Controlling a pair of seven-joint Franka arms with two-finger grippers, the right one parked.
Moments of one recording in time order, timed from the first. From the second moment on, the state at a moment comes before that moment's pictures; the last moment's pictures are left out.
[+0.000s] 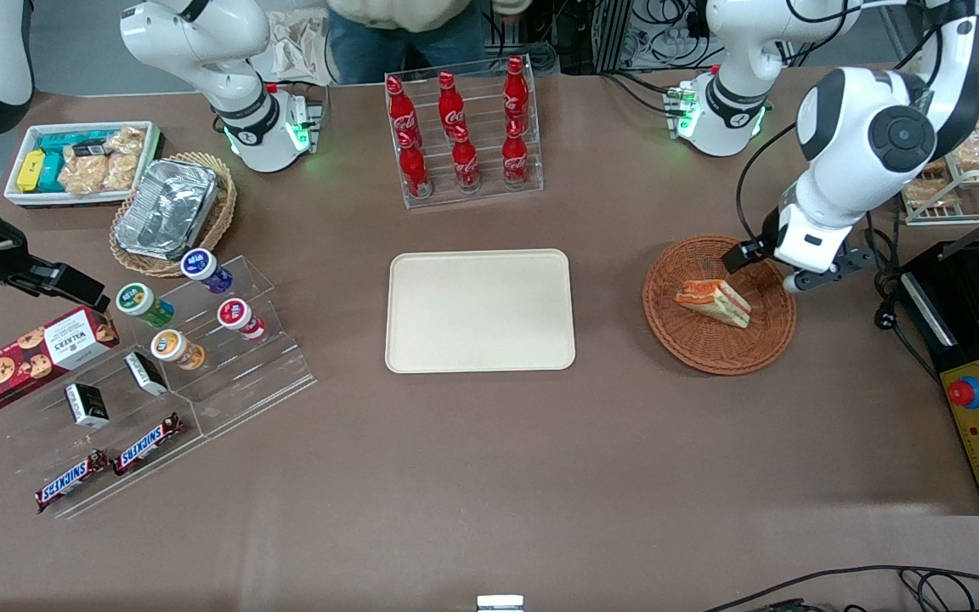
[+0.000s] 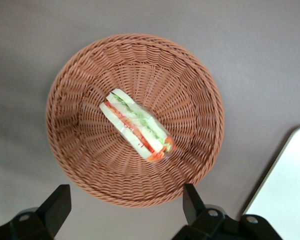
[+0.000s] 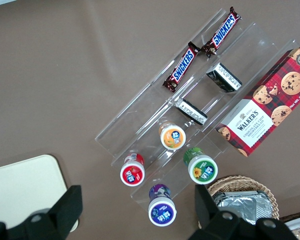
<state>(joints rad) -0.10 -0.16 -0.08 -2.35 -0.08 2.14 -0.58</state>
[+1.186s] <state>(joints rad) -0.16 0.04 -0.09 -2.48 -0.08 2.54 -0.99</state>
